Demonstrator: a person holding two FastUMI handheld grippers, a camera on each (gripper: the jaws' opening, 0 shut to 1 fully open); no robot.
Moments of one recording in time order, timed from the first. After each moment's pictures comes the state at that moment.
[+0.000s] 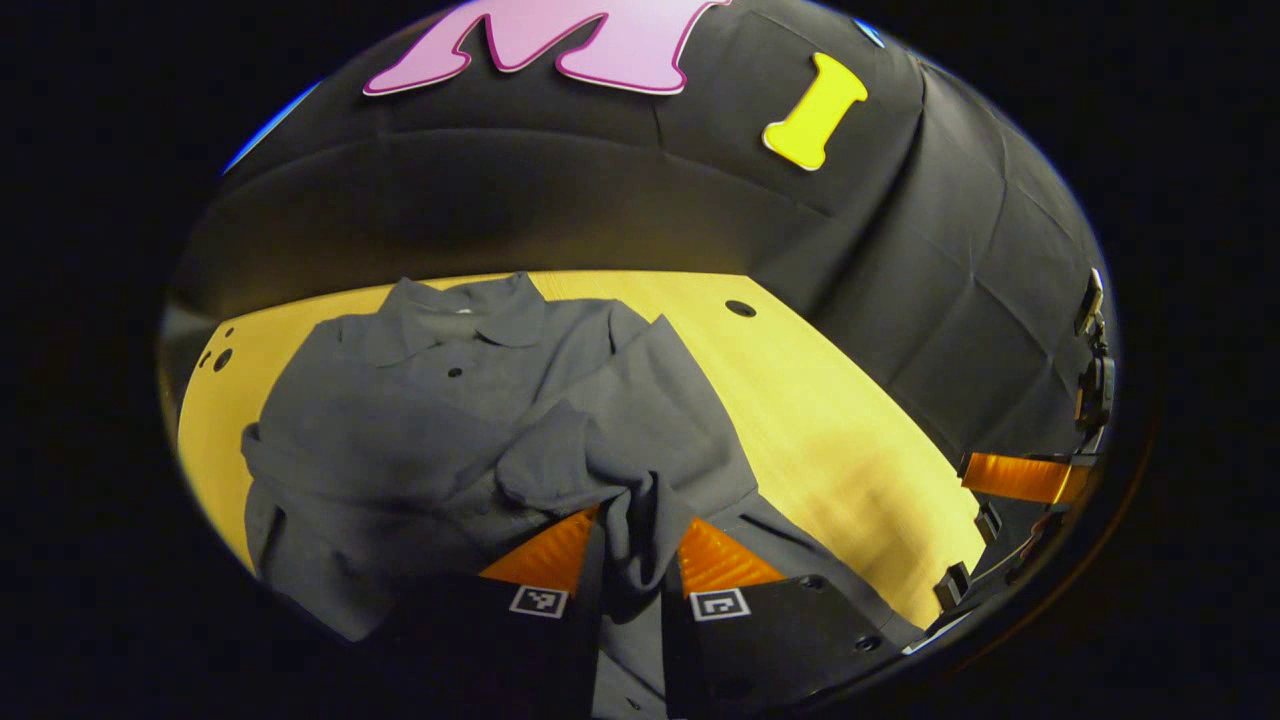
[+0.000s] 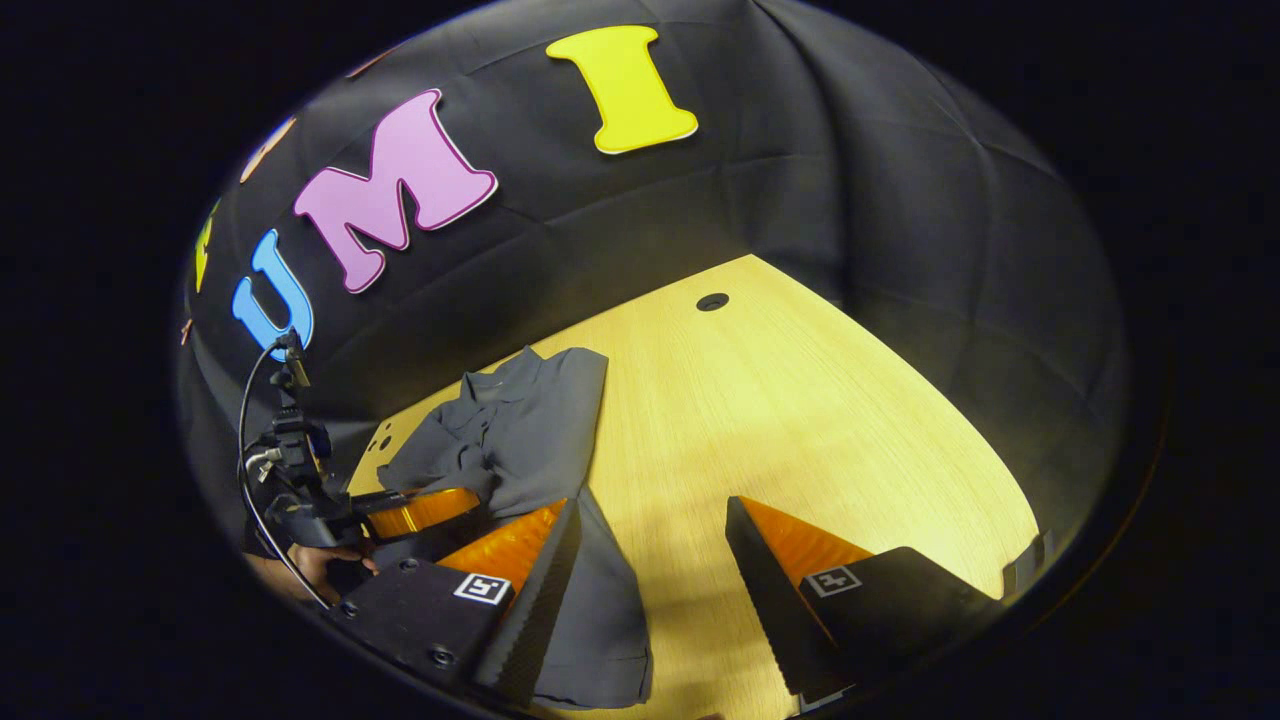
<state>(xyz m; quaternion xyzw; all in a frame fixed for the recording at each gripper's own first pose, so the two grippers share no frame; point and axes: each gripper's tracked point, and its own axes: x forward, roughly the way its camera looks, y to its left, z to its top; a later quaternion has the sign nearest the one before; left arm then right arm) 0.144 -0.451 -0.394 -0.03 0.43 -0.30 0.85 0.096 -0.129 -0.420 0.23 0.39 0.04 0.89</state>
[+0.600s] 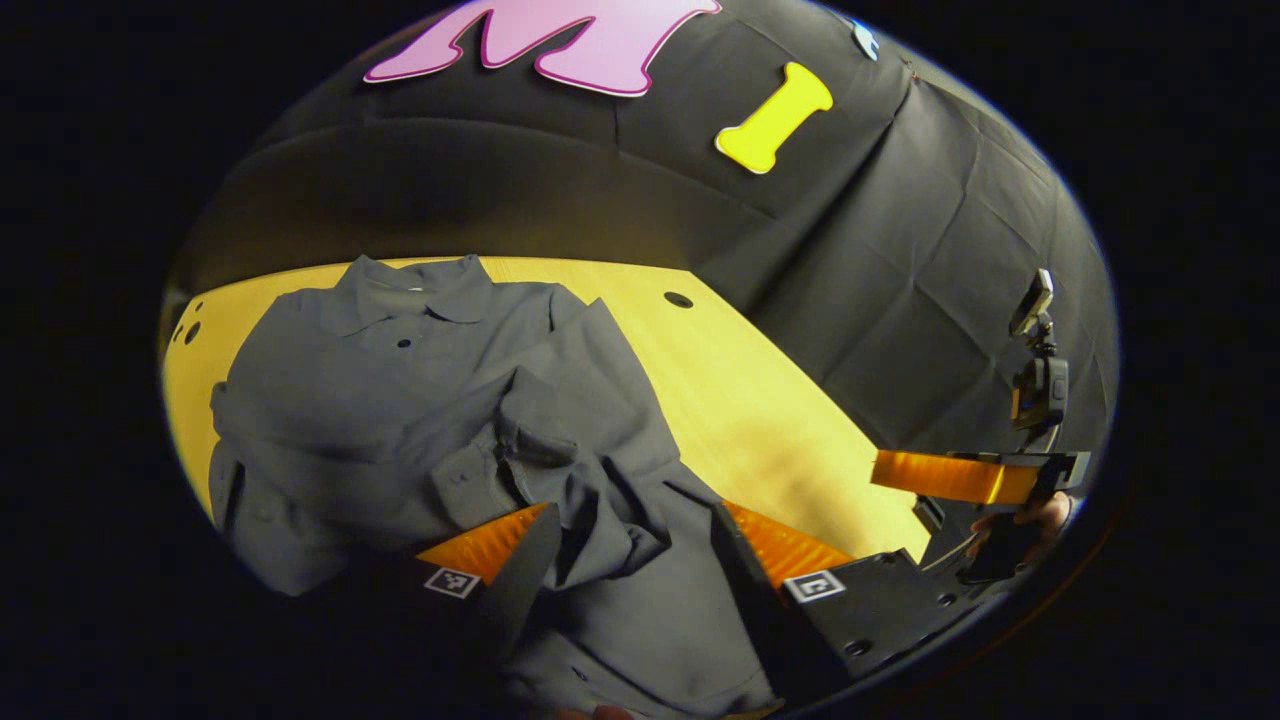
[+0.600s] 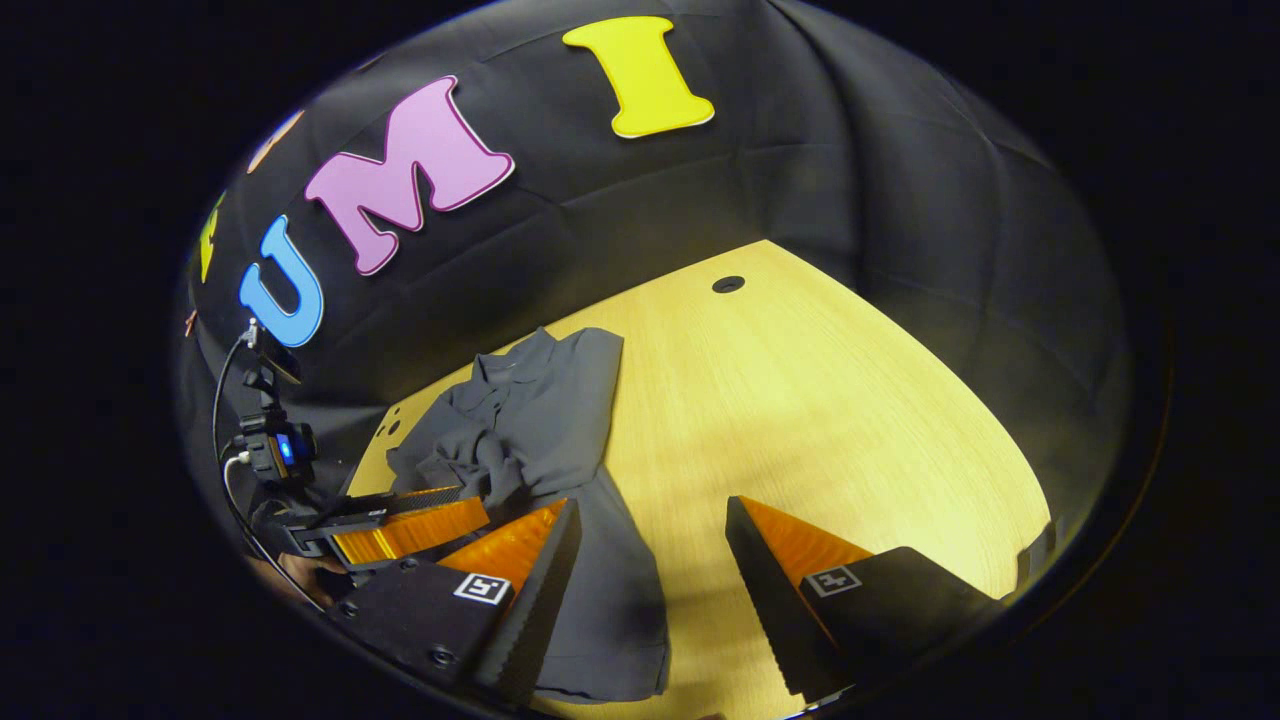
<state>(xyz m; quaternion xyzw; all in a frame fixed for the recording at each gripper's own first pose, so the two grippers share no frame) 0.091 -0.446 -0.351 -0.10 0.42 -0.37 0.82 0.079 -0.101 -0.418 0.23 0.40 0.06 0.89</state>
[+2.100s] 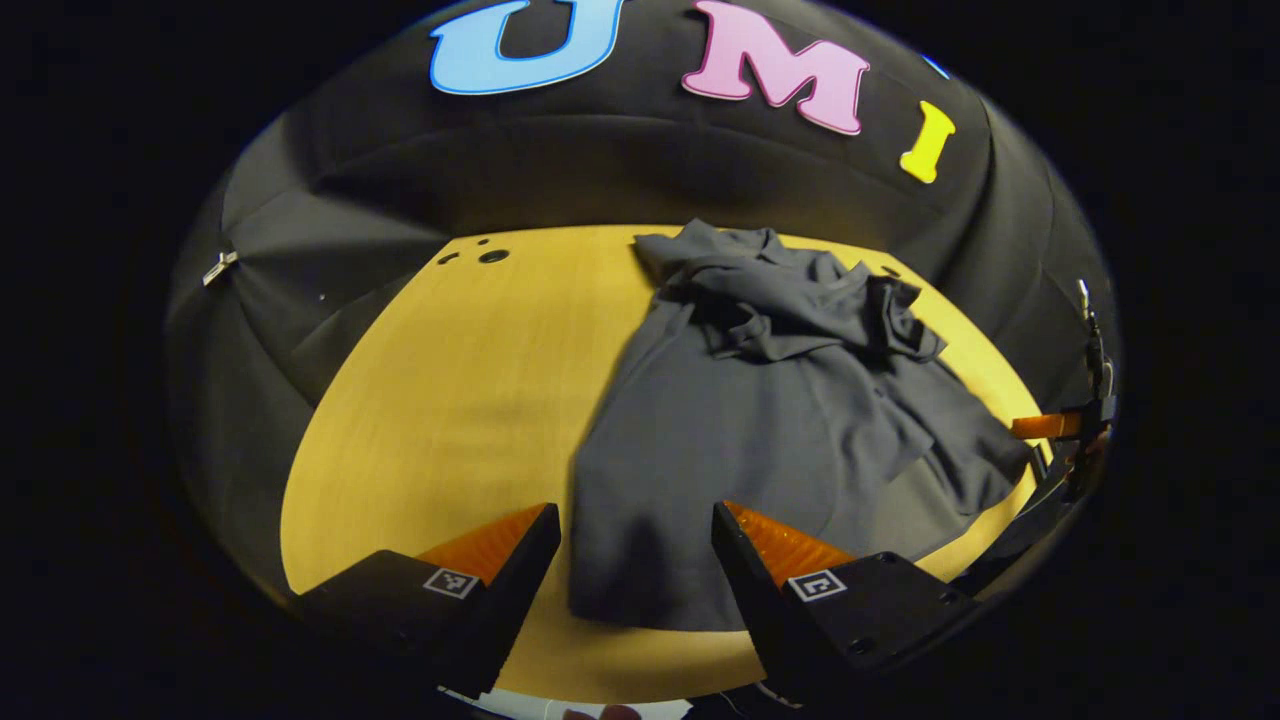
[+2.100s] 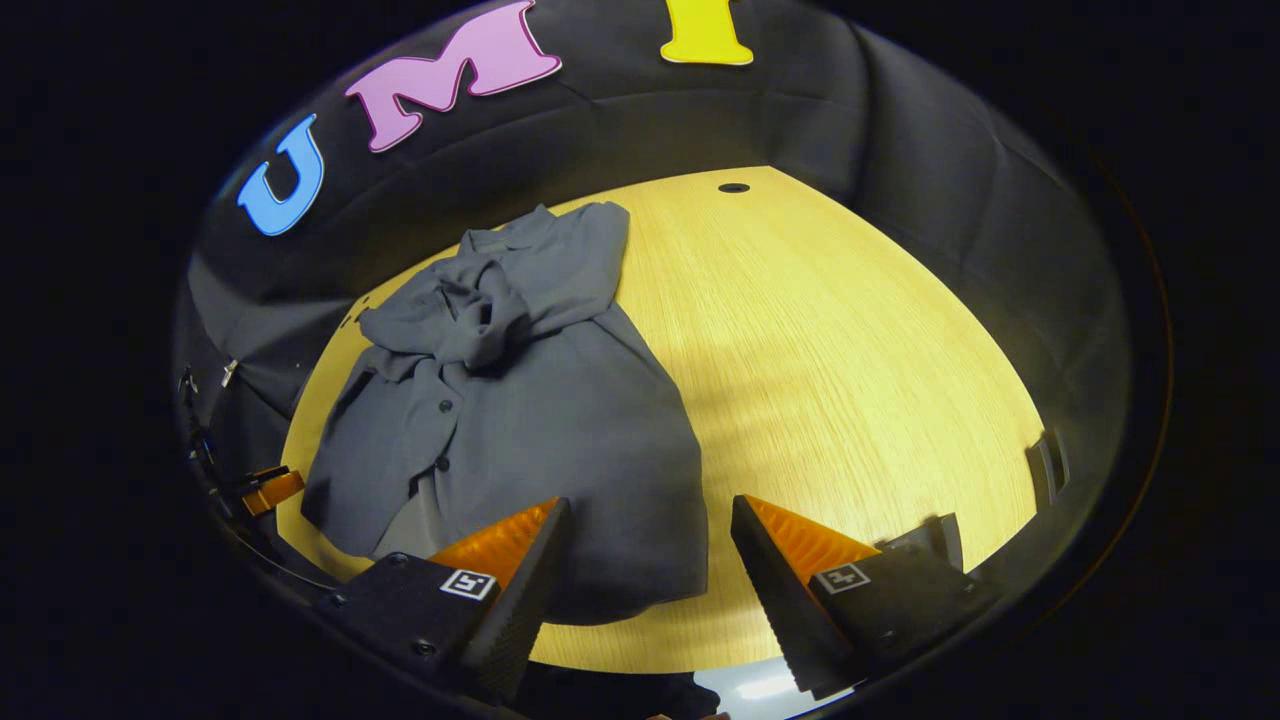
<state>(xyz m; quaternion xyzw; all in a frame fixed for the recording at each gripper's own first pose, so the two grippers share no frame) 0.013 -0.073 -0.412 0.01 0.46 -0.12 0.88 -0.039 -0.051 -0.464 0.14 0.51 0.04 0.85</state>
